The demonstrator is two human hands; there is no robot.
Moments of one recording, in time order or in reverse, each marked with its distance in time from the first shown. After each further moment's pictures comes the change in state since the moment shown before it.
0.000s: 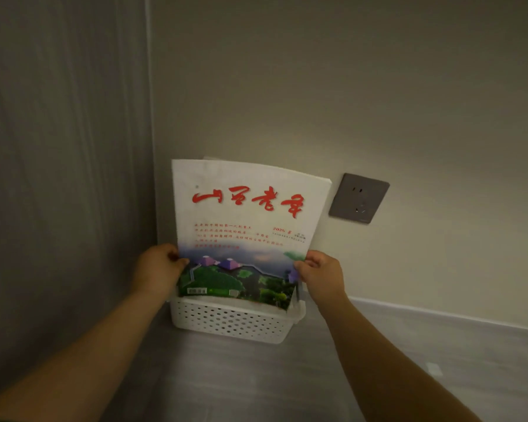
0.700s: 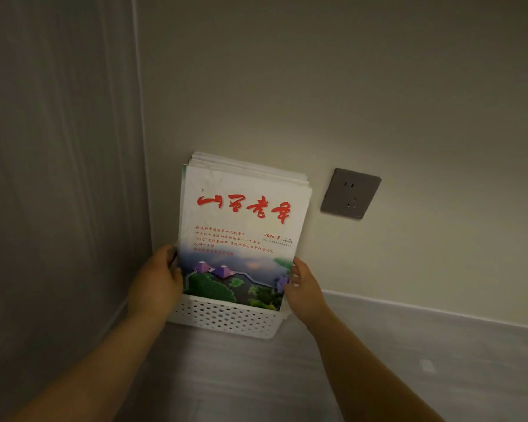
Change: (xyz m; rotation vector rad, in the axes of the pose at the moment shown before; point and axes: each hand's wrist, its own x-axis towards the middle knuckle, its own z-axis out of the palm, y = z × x) left_hand -0.035 0.000 0.014 0.119 0.011 0.035; right_hand -0.009 0.031 0.008 0.002 -0.210 -0.065
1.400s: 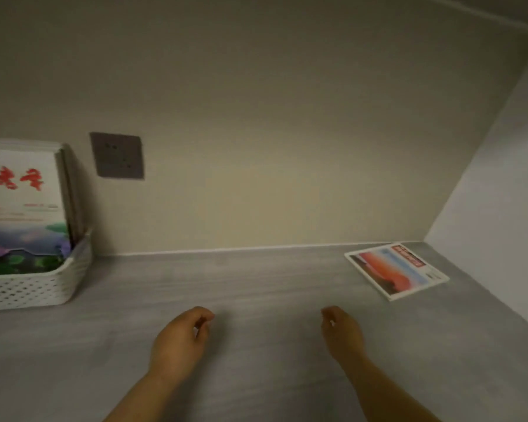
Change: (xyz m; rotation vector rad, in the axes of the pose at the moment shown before) left_hand -0.292 0.183 0.230 -0.053 -0.346 0.303; right_hand -0.203 0.225 -0.372 -0.409 0.393 0.359
